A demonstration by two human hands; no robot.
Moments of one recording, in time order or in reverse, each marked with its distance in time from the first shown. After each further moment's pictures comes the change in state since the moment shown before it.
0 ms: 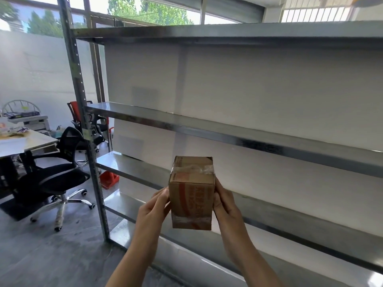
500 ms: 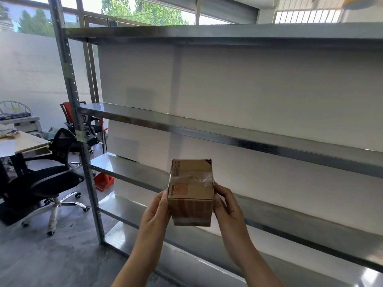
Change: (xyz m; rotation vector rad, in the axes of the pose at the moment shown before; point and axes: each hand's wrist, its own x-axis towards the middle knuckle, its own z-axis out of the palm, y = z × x) left_hand -0.004 -0.013 0.009 -0.021 -0.087 0.046; right_hand -0.002 0.000 -0.010 0.087 0.044 -0.043
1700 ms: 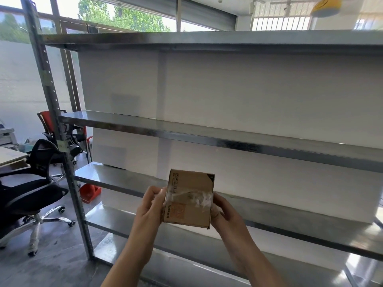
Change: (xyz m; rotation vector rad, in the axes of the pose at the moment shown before) left_hand 0.016 0.018 -0.004 0.116 -0.099 0.021; right_hand -0.016 -0.010 -0.010 -0.079 -0.031 0.178
